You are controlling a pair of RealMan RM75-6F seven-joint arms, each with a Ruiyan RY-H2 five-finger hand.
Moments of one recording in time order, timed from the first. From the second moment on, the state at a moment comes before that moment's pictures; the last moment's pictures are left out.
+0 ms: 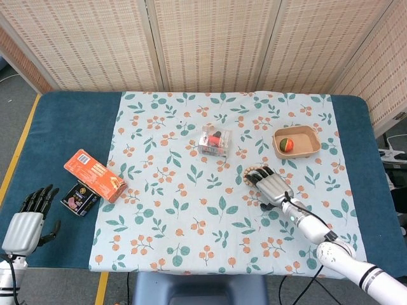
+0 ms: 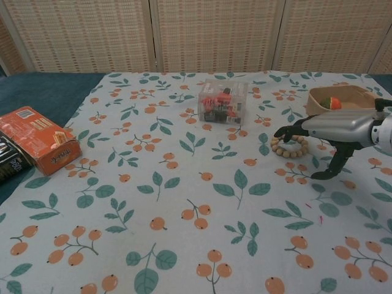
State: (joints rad) left arm -0.14 -1.22 -0.03 -1.47 1.50 1.43 0.01; right arm 0.36 -1.53 0.69 -1.42 -1.31 0.20 -0.74
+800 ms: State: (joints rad) left arm -0.13 -1.23 -0.03 -1.47 1.54 1.48 0.04; right arm 0.09 -1.36 0.33 -1.51 -1.73 1.20 -0.38
